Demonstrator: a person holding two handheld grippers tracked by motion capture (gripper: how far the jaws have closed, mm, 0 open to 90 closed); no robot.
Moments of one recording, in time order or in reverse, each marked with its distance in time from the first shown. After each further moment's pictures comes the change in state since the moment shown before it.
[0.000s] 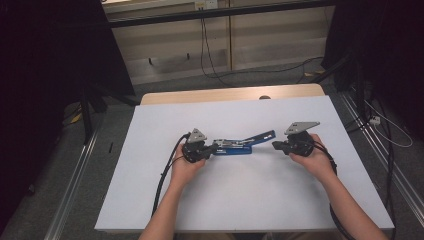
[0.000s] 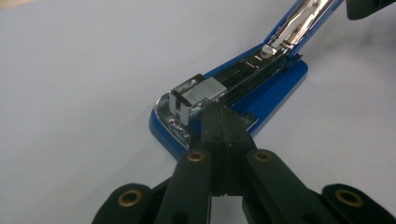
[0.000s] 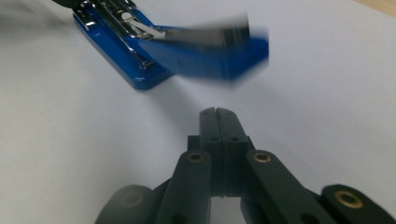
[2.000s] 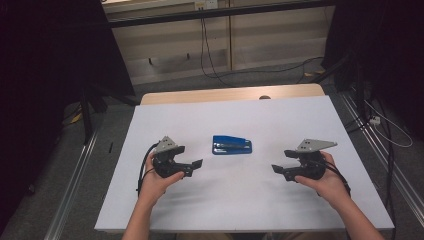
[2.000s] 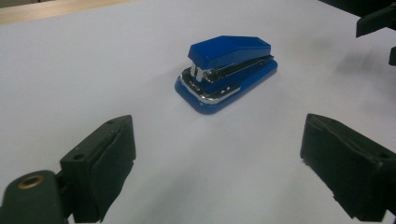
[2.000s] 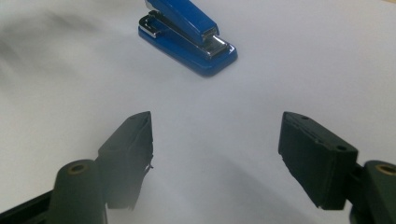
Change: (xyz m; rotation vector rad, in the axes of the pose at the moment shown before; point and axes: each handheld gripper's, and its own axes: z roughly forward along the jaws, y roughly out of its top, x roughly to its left) left arm 0.001 -0.021 -0.093 -0.067 0.023 -0.076; right arm 0.046 -0.028 -0.045 -0.083 0.023 0.088
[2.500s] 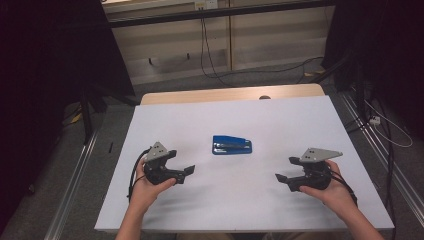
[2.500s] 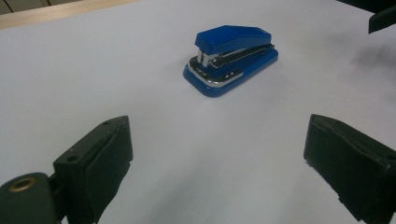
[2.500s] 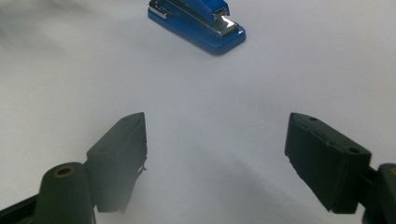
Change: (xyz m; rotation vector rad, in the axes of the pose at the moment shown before) left arm 0.001 -0.013 -0.024 -0.007 0.020 0.021; right arm 0.010 -0.017 -0.013 0.009 -0.006 -0.021
